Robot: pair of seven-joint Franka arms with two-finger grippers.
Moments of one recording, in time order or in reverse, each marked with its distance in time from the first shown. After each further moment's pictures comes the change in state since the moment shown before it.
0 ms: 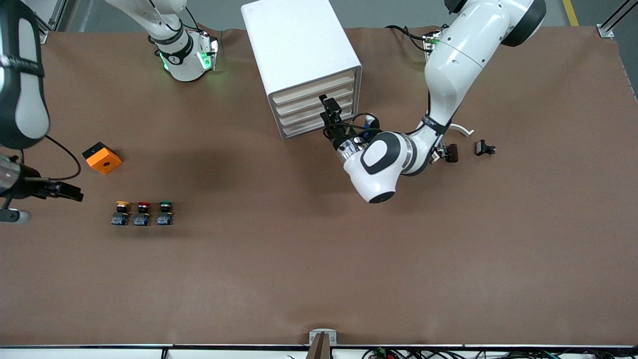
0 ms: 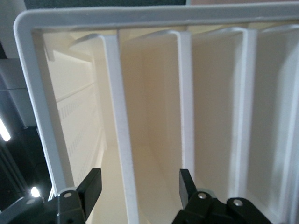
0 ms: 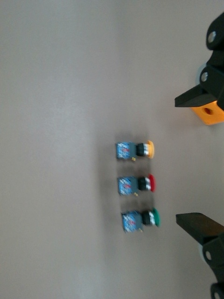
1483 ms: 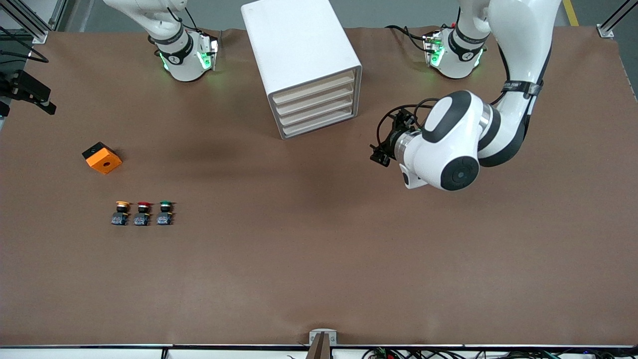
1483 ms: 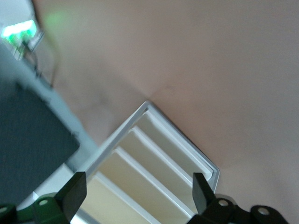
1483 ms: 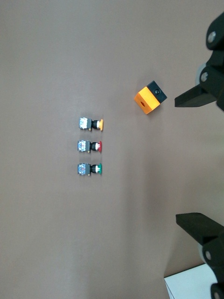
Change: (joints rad) left arm 0.177 -0.301 0.007 -0.004 0.494 0.046 0.689; right arm 0.104 -0.473 0.000 0.040 0.039 -0.483 -0.015
